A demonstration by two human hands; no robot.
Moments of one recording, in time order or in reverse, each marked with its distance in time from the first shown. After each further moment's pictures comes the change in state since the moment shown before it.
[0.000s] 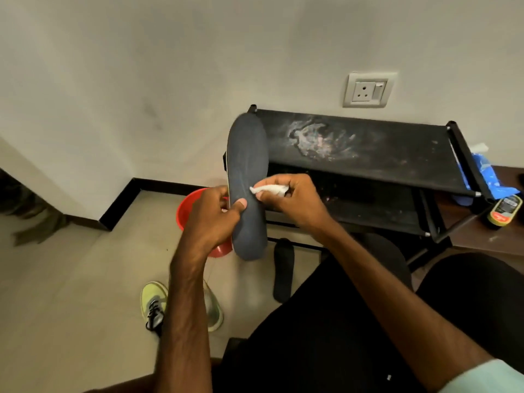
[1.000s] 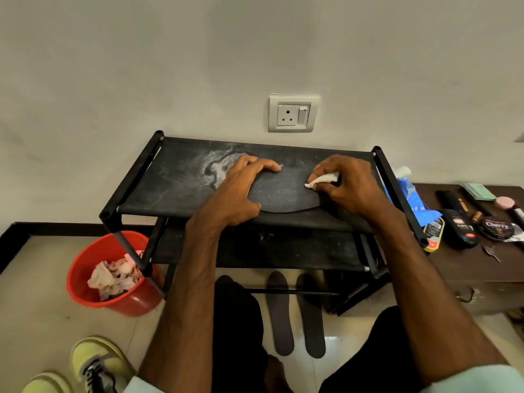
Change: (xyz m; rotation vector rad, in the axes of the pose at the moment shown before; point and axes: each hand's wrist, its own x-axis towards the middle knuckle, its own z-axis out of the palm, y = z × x) left_hand 0.176 0.098 0.166 0.135 -0.395 0.562; right_hand 0.056 0.029 -0.267 -0.905 0.207 0.047
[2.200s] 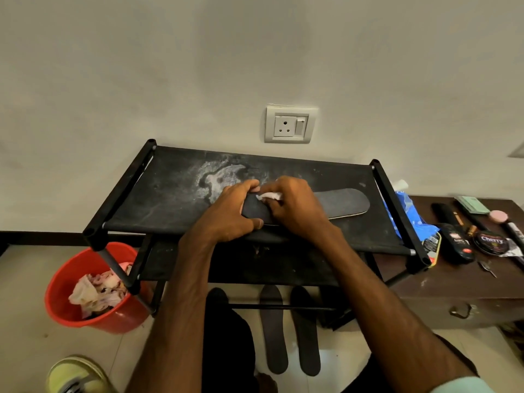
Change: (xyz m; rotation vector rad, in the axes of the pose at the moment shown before) left_hand 0.012 -0.030 0.013 -0.103 -0.063 -0.193; right_hand 0.024 -0.061 0.065 -0.016 -0.050 -0.062
